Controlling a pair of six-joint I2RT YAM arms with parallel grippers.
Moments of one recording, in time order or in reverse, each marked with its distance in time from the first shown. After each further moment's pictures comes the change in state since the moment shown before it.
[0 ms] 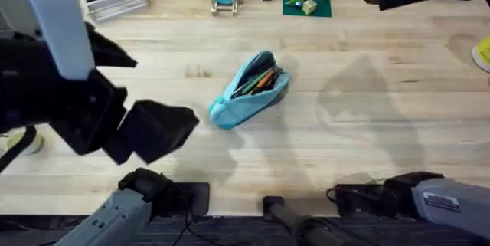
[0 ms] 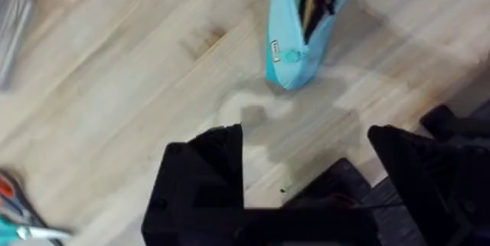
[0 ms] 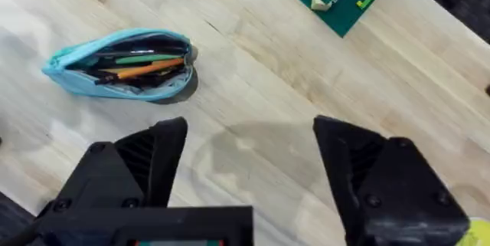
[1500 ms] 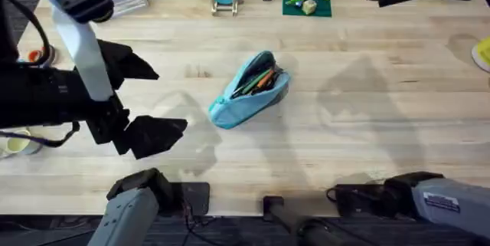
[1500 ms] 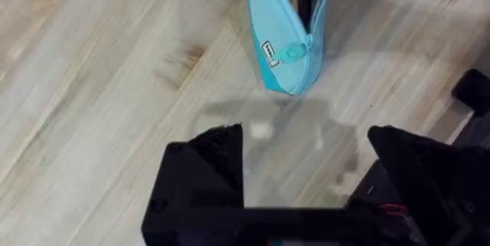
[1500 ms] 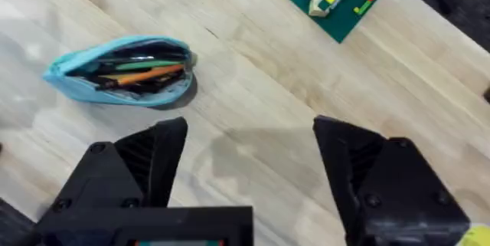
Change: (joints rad) left arm 0.713 0.005 -0.379 0.050 0.517 0.911; right arm 0.000 0.000 0.000 0.019 -0.003 0.004
